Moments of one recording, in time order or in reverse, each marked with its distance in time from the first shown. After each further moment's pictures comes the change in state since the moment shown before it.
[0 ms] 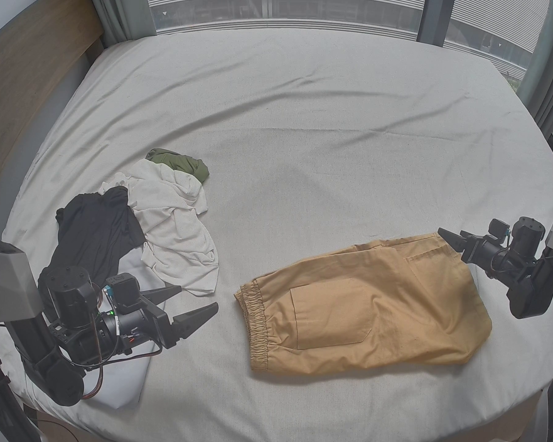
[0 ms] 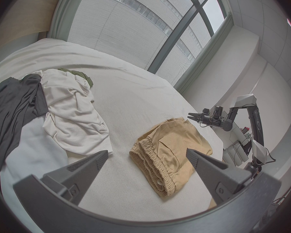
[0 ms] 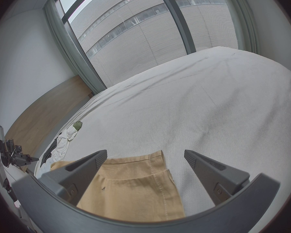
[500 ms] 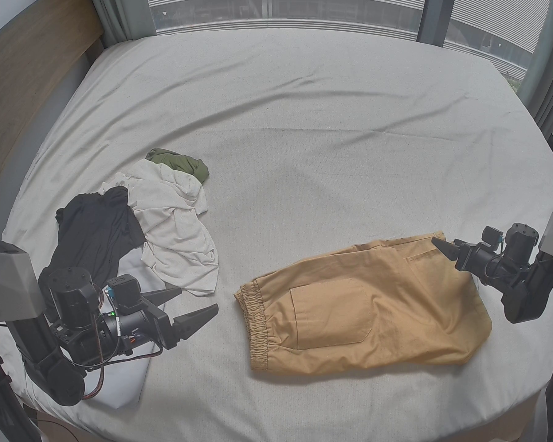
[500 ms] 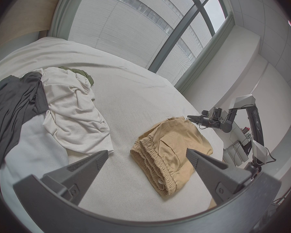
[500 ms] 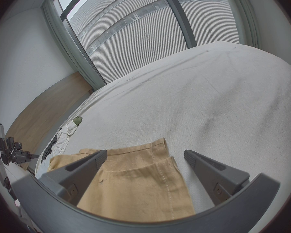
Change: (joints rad) left arm 0.003 0.008 0.000 0.000 0.000 0.000; right arm 0.017 0.043 0.007 -0.007 -0.002 -0.010
